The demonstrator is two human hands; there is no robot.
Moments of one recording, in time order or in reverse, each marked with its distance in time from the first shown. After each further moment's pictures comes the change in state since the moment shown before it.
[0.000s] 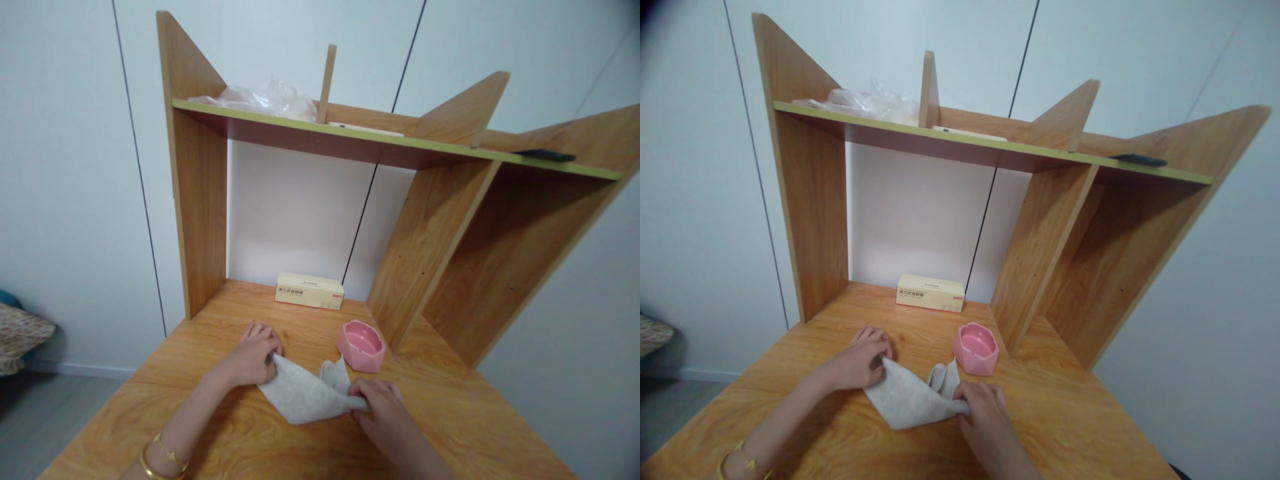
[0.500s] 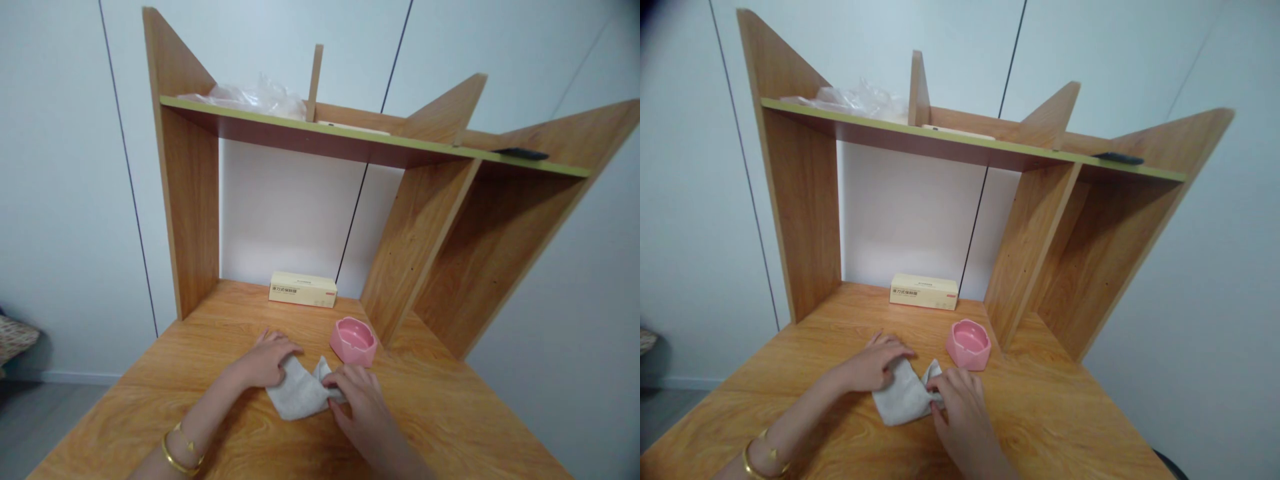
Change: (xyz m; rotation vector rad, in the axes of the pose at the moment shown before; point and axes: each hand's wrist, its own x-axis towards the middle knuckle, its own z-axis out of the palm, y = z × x) left_hand 0.017 0.021 0.020 -0.091 -0.120 0.124; right_hand -0.005 -0.029 0.002 -0.031 0.151 -0.193
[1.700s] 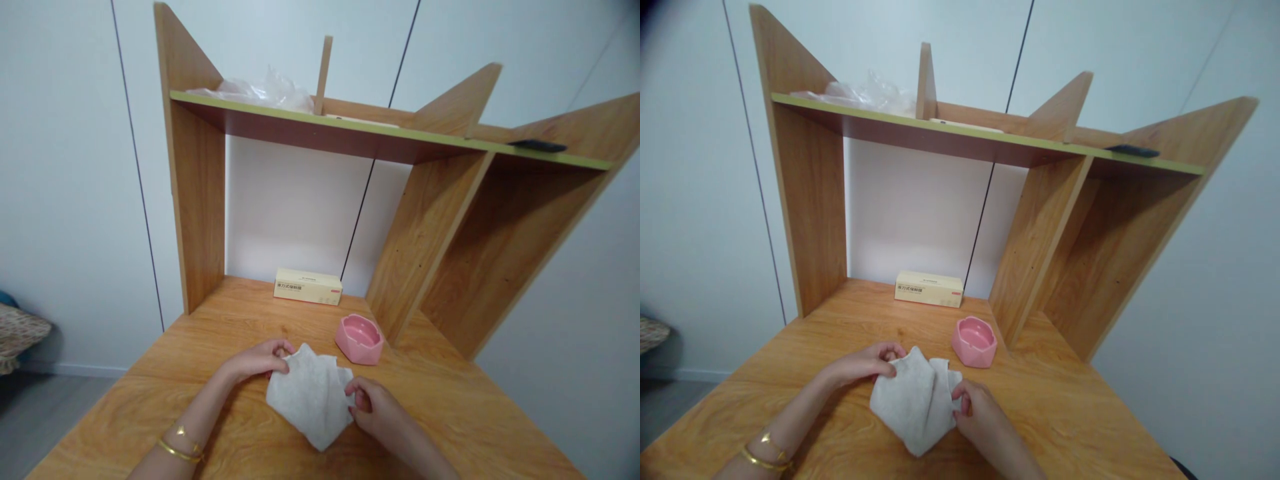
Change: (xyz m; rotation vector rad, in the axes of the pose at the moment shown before) left_hand -0.004 -0.025 0.020 -0.990 0.013 -0.254; right_hand -0.003 0.051 0.030 0.263 -0.113 0.303
